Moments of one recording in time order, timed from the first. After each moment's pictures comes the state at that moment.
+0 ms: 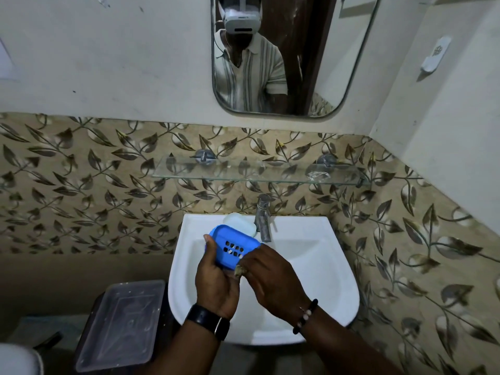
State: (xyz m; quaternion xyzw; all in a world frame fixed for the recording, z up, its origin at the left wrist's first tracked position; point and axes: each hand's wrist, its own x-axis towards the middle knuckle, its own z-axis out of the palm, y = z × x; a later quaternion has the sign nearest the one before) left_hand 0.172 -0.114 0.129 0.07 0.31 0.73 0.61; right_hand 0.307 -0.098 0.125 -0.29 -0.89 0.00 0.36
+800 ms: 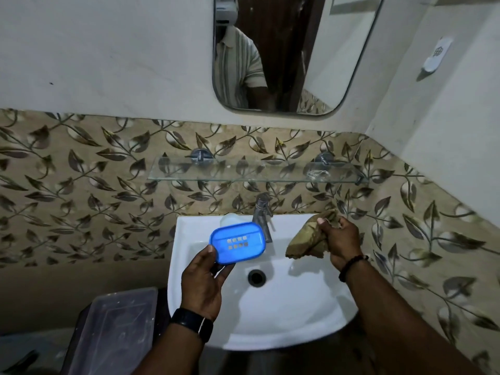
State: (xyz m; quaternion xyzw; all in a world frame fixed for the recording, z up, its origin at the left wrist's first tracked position) left_hand 0.115 -0.093 0.095 0.10 0.39 0.68 0.61; right_hand 0.395 0.009 0.126 -0.62 -0.34 0.39 0.59
